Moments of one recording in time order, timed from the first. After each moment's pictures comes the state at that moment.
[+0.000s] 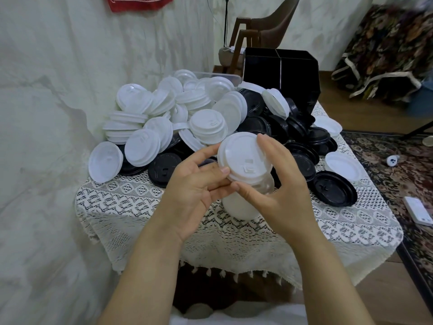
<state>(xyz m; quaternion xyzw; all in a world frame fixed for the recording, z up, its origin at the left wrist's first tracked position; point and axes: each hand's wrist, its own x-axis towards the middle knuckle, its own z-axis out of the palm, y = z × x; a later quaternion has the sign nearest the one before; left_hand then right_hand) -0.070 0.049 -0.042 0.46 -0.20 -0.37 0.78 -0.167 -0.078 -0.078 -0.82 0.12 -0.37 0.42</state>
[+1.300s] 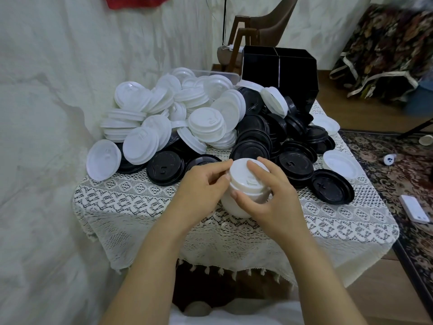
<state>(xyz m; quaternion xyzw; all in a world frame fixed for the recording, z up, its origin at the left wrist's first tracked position) -0.061 0.040 -0.068 0.72 -0.37 -0.20 0.56 -0.171 -0.072 -0.095 -0.81 0.23 -0.27 0.47</state>
